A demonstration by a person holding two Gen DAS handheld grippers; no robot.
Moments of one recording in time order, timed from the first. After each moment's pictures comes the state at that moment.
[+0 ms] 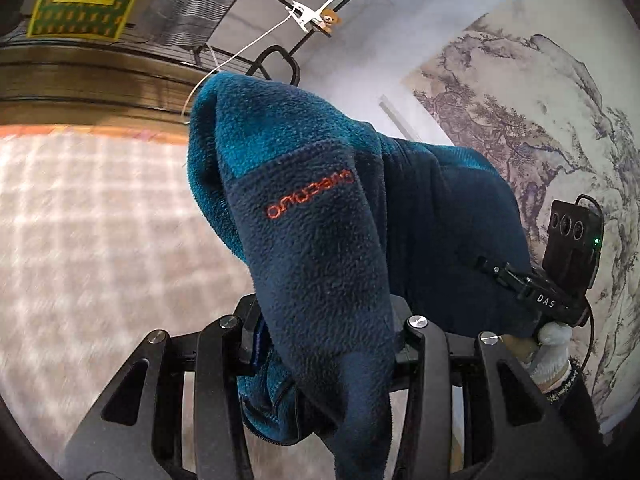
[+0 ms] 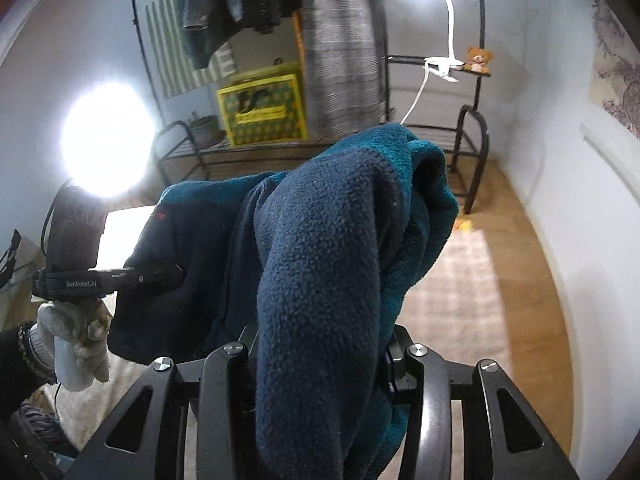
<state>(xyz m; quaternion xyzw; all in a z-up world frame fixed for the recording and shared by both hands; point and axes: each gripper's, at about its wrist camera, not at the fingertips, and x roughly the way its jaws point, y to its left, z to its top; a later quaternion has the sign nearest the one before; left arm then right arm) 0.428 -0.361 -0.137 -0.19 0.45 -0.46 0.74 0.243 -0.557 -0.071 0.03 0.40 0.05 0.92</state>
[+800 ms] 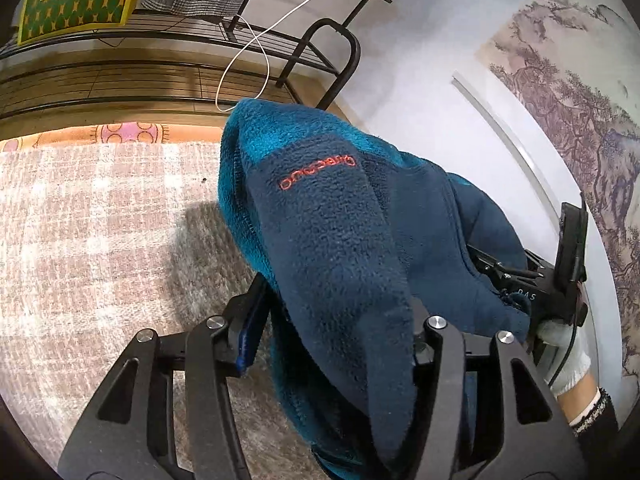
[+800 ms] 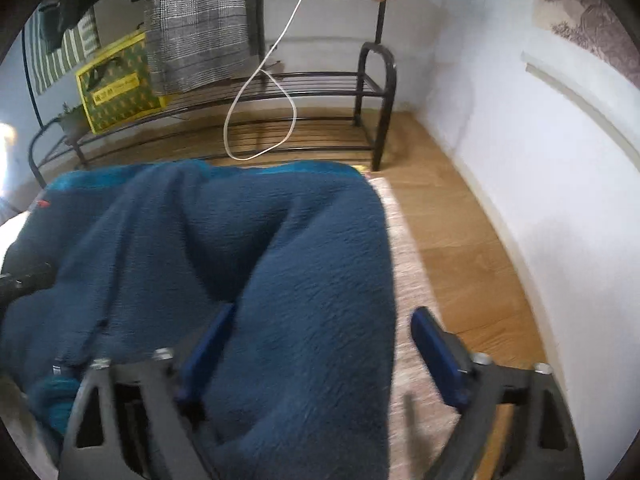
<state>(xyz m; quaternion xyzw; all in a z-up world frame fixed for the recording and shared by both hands) 0.519 -0.457 -0.238 -0.12 0.48 -0.39 0.78 0.375 -0.684 -0.233 0.03 0.44 -0.12 0.89</state>
